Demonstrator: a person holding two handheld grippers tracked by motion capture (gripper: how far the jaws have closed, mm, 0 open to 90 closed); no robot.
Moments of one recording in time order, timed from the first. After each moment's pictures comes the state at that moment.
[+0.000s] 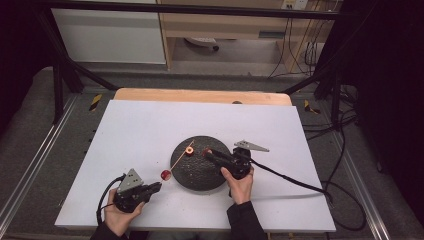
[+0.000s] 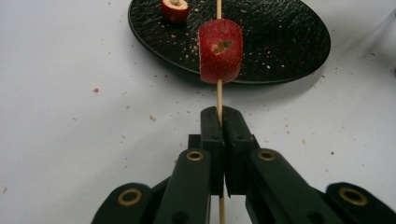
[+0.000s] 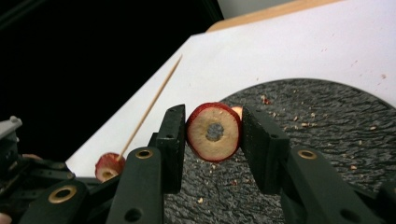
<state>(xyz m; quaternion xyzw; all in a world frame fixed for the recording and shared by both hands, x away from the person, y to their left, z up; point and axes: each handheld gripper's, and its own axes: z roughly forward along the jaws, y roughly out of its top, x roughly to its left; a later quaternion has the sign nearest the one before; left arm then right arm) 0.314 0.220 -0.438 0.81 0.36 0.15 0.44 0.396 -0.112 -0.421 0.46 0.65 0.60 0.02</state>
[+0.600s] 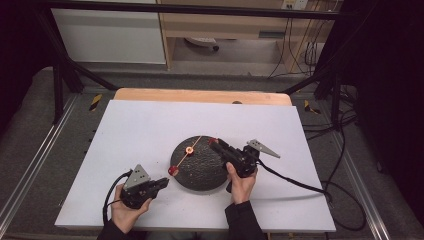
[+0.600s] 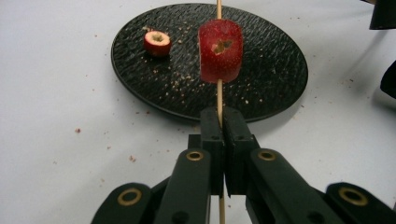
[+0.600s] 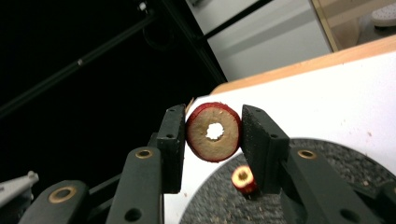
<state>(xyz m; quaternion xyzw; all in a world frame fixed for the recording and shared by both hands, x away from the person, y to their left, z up) 0.318 0.200 -0.420 0.80 0.35 0.15 0.46 0.390 -0.122 -0.407 0.46 0.55 0.69 0.05</state>
